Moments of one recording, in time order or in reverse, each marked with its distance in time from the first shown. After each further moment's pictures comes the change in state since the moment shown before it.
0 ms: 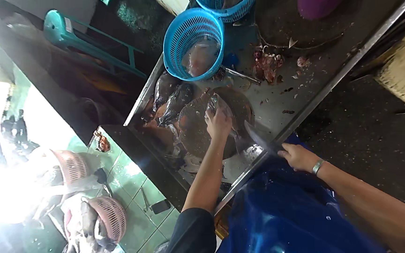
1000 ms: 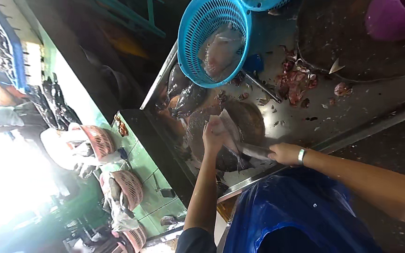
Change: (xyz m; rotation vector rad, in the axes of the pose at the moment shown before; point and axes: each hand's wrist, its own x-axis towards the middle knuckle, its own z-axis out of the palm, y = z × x) left_hand 0.051 -0.024 -0.013 -0.418 0.046 -0.188; right_hand 0.152 -0.056 -0.132 -0.337 -0.519 -0.196
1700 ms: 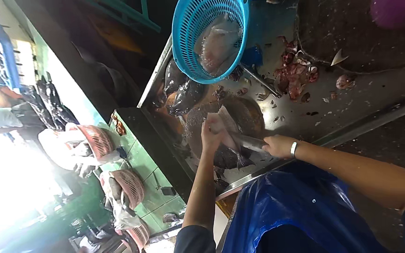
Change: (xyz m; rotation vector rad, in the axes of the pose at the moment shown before) left_hand 0.004 -0.024 0.002 -0.165 -0.042 0.038; right_hand 0.024 -0.010 0.002 0.008 0.115 -0.008
